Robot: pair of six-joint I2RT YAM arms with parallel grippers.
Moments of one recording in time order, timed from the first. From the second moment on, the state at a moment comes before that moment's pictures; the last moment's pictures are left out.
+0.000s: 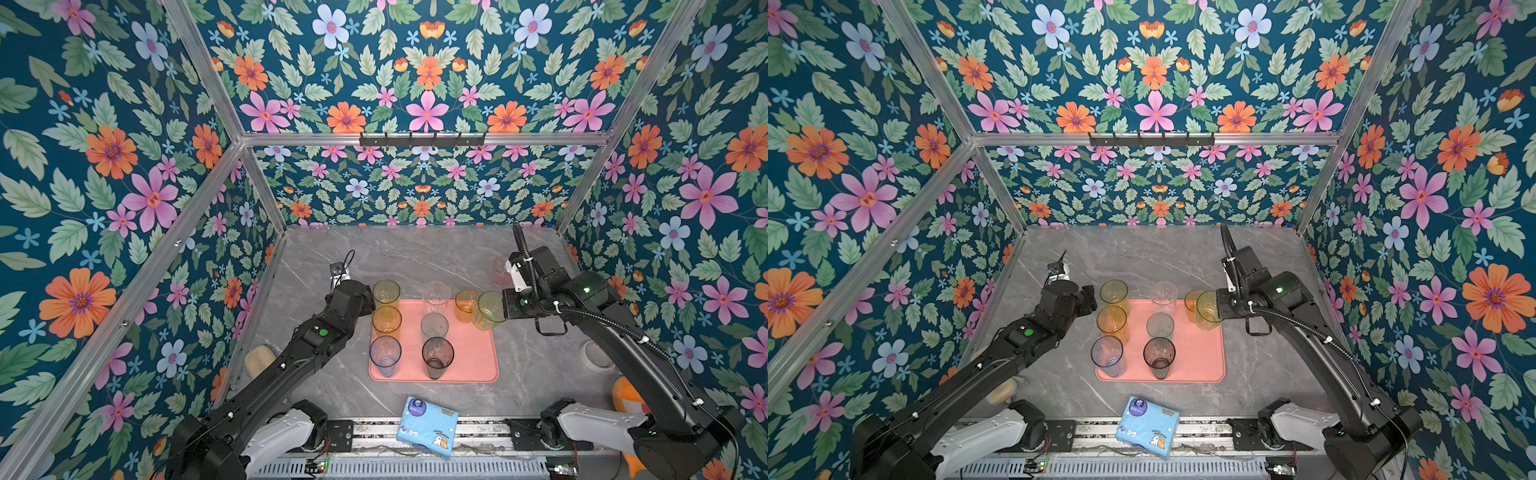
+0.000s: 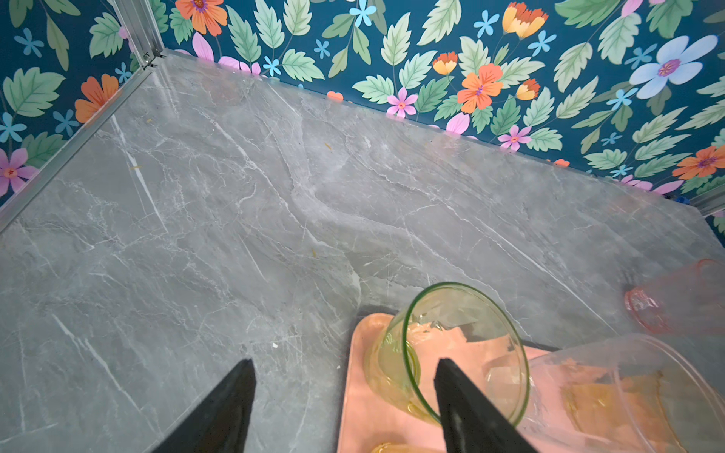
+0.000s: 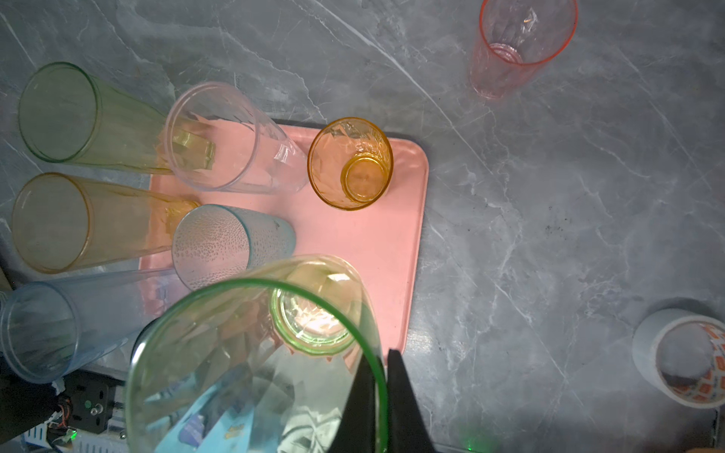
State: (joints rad) left arm -0.59 1.02 0.76 -0.33 -0.46 -0.55; right arm 0.49 1.18 1.36 -1.25 0.05 0.39
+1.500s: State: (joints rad) left arm -0.59 1.02 0.71 -0.31 -0.43 -0.60; right arm 0.62 1.19 0.86 -0.86 0.14 0.58
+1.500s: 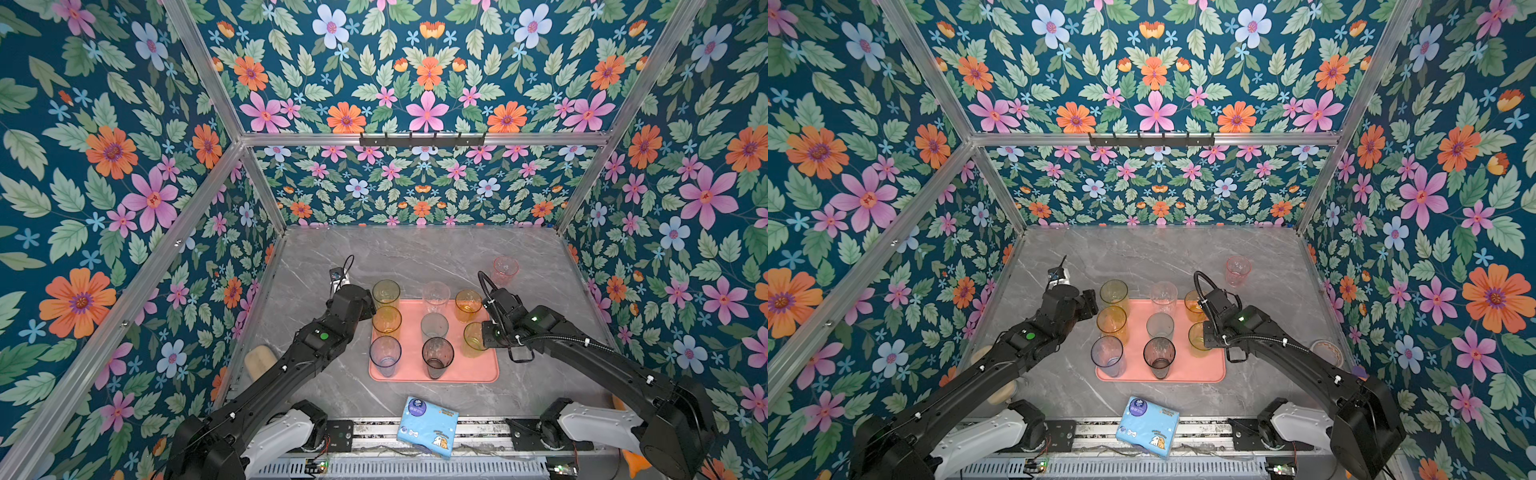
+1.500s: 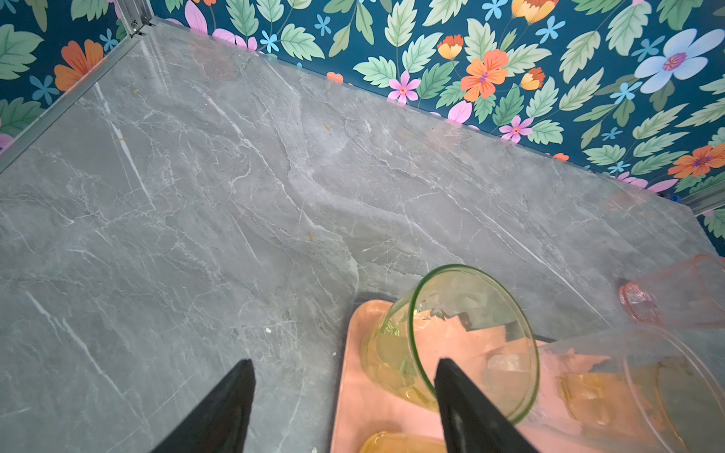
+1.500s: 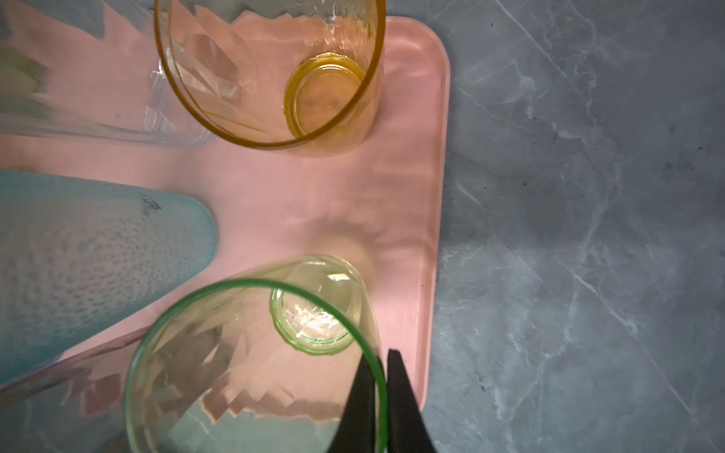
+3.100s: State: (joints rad) left arm -0.59 1.01 0.71 -0.33 -0.43 -0.60; right arm 0.62 1.29 0.87 -0.78 0.16 0.57
